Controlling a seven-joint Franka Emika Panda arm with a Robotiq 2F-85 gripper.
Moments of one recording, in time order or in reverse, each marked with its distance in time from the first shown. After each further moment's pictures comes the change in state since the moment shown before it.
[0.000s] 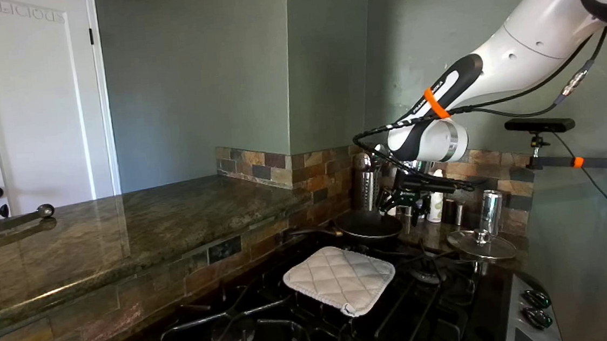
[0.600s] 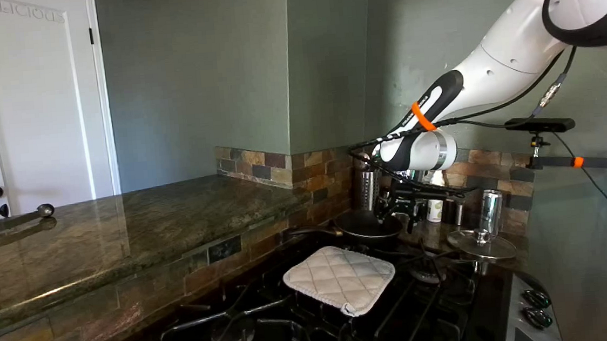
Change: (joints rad) arm -0.005 0.099 0.000 0.069 0.000 0.000 0.051
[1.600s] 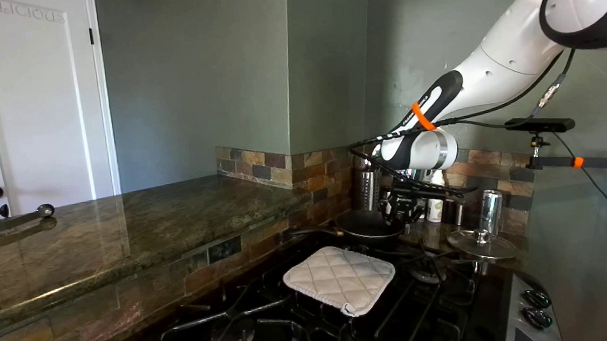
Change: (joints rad) arm -0.009 0.009 -0.006 0.016 0.017 0.000 0.045
